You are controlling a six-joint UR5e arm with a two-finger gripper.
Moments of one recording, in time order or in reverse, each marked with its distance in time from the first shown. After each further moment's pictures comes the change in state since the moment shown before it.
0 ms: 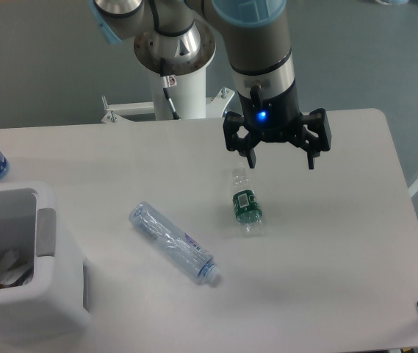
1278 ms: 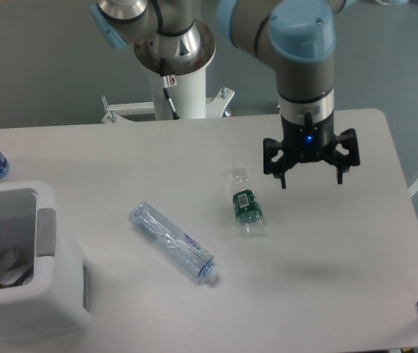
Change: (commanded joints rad) arm 0.184 -0.048 -0.192 0.206 -0.335 -0.071
